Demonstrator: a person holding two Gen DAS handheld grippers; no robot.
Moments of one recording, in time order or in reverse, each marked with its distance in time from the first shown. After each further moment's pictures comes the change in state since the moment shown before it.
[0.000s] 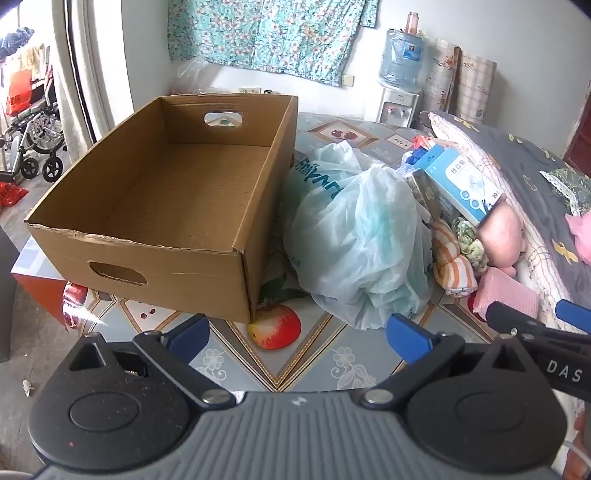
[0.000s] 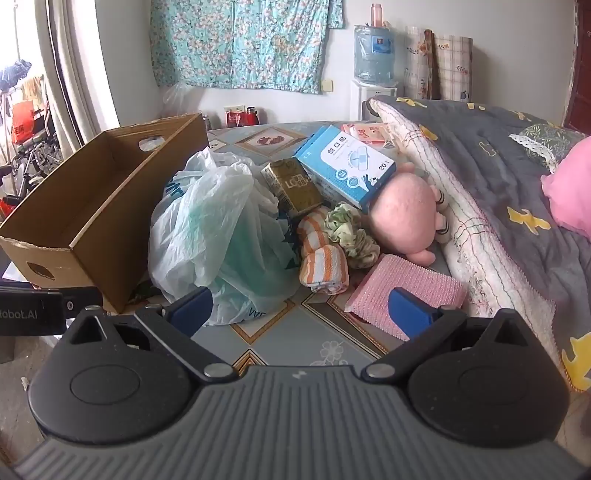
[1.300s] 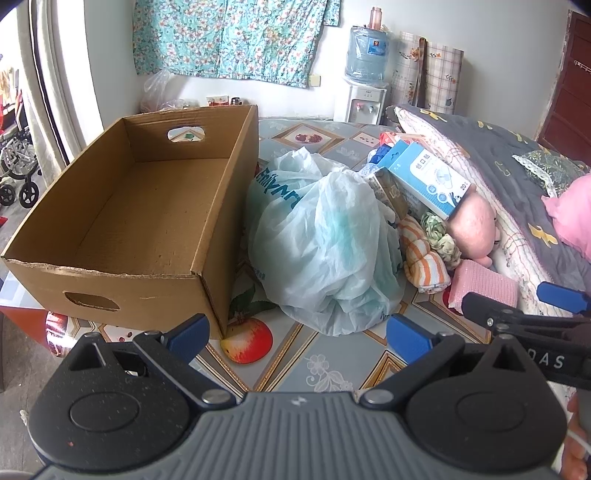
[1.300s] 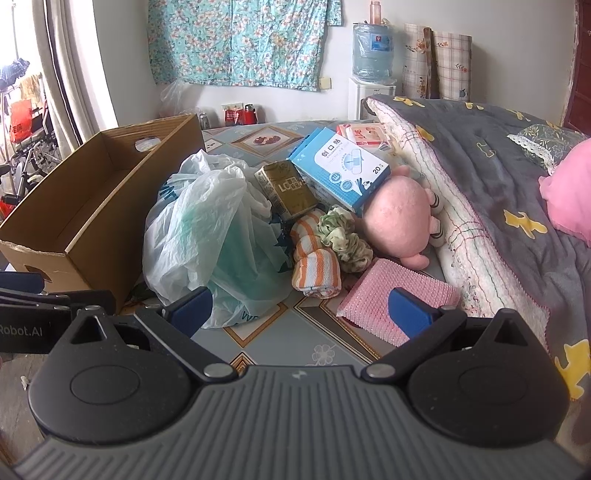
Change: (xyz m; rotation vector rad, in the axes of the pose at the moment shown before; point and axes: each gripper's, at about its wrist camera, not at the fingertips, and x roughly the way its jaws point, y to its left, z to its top) left arm 0.001 -0.018 0.008 0.093 -0.009 -0.064; right arm -0.002 -0.008 0.007 0.005 0.006 -0.008
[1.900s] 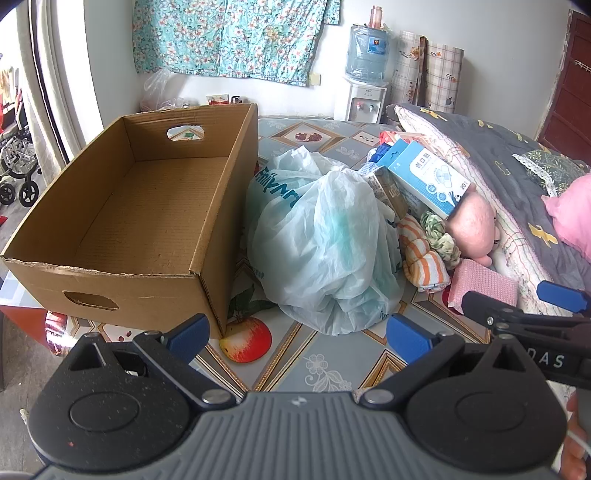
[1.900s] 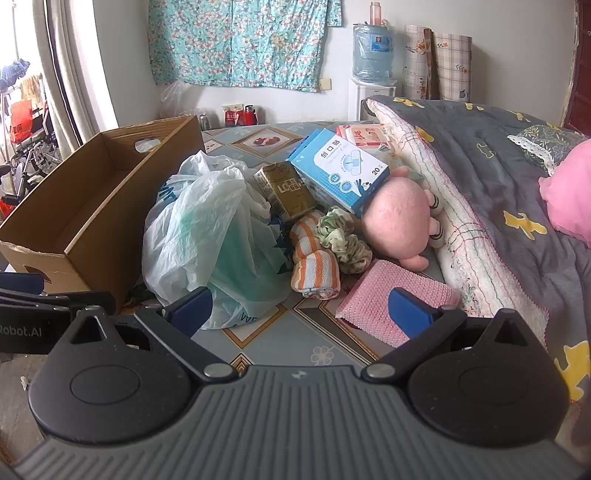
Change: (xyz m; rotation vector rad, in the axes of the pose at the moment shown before) left arm -0.001 -0.002 -0.001 0.001 0.004 0.001; right arm 0.000 0.000 0.001 -0.003 0.001 -0.001
